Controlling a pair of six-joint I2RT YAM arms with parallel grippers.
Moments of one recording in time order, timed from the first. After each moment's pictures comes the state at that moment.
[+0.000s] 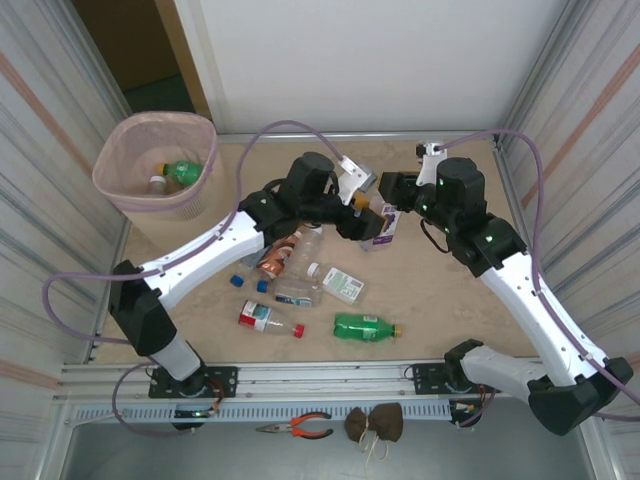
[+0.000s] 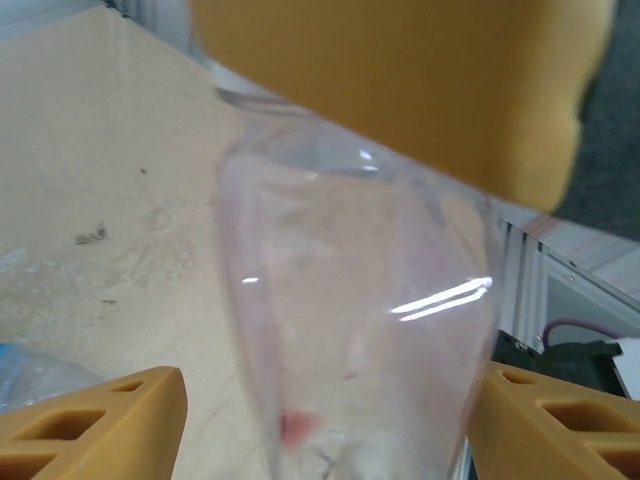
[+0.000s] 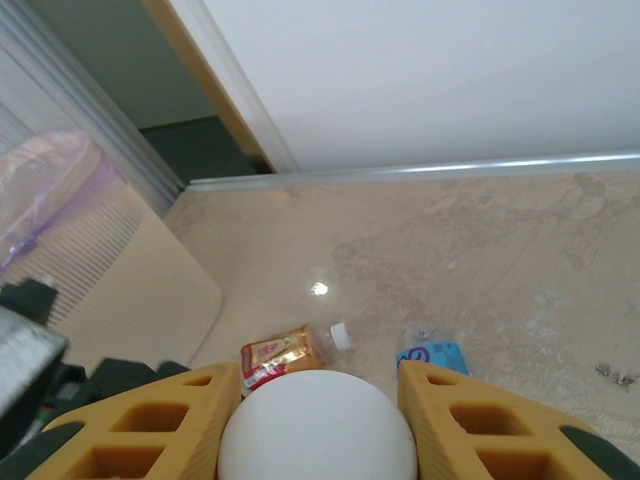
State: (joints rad) left arm -0.86 1.62 1.53 -0.40 0.42 -0.15; right arm 0.49 1.06 1.21 -0.47 -0.01 0.43
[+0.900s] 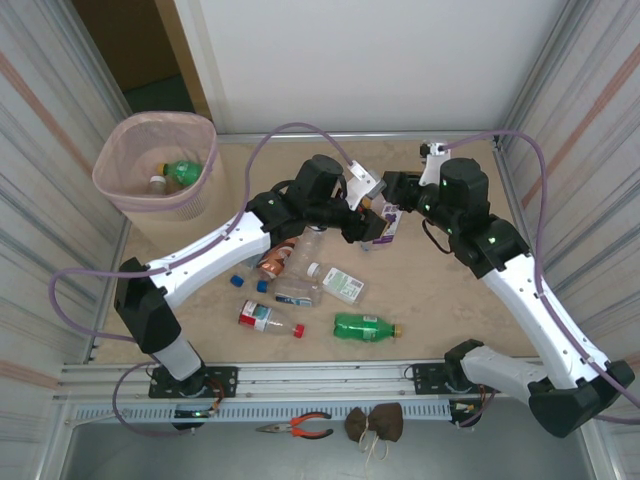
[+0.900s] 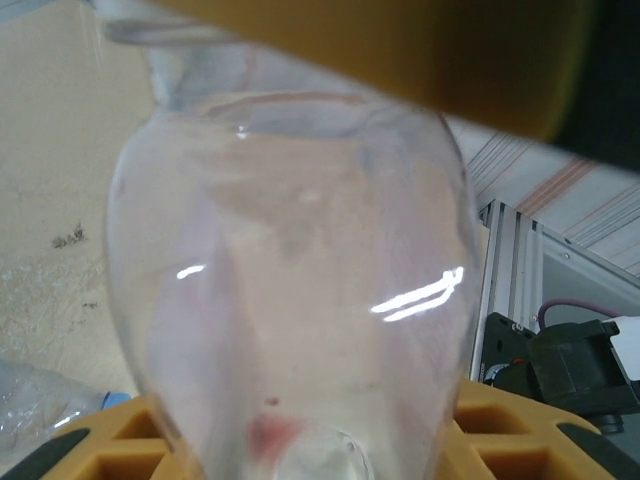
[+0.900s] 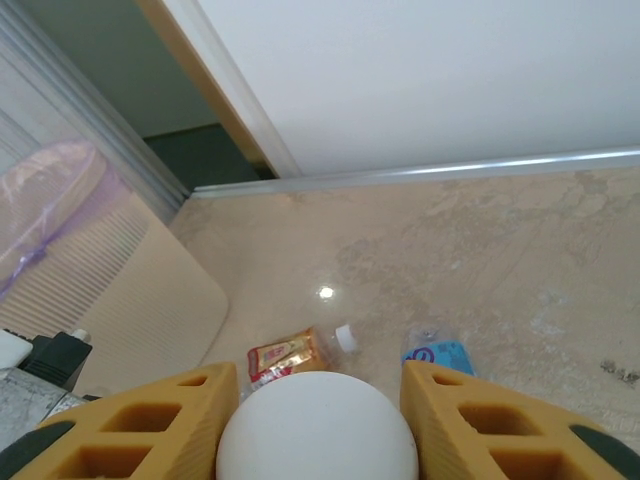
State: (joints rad) left arm -0.88 1.65 1.55 -0.42 0.42 -0.11; right arm 0.48 1.05 1.21 -0.47 -0.02 0.45
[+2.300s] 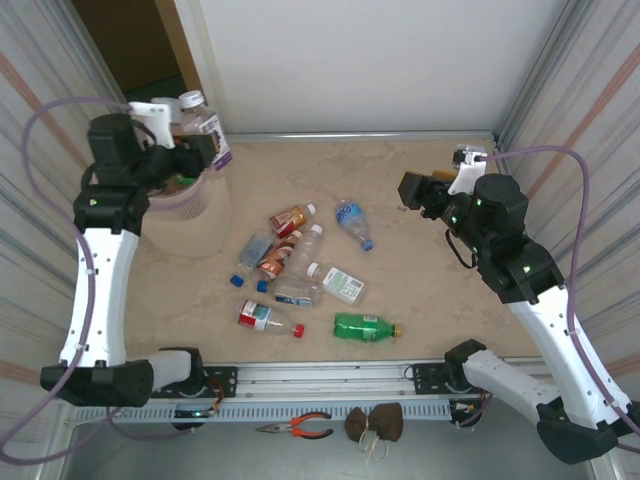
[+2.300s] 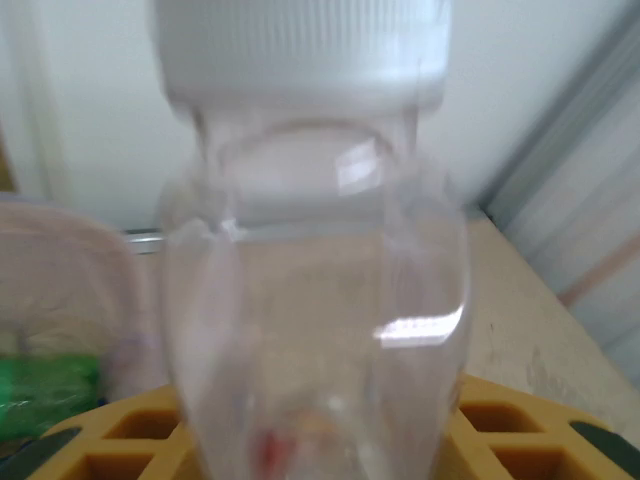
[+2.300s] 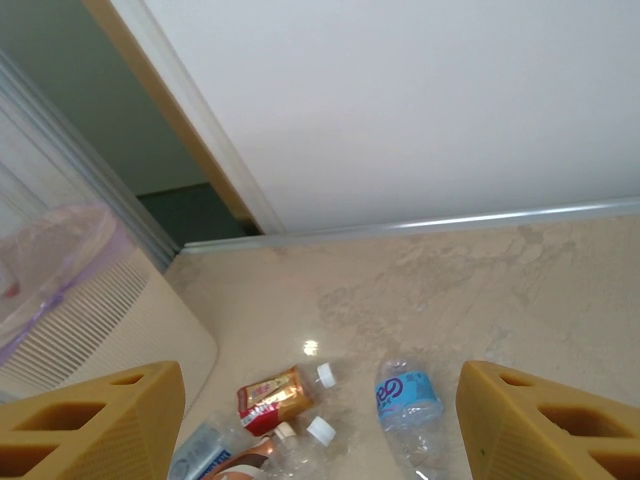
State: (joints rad) left arm 0.02 1.22 1.56 -0.66 0.46 -0.19; right arm 0.47 0.89 1.23 -0.54 0.07 0.43
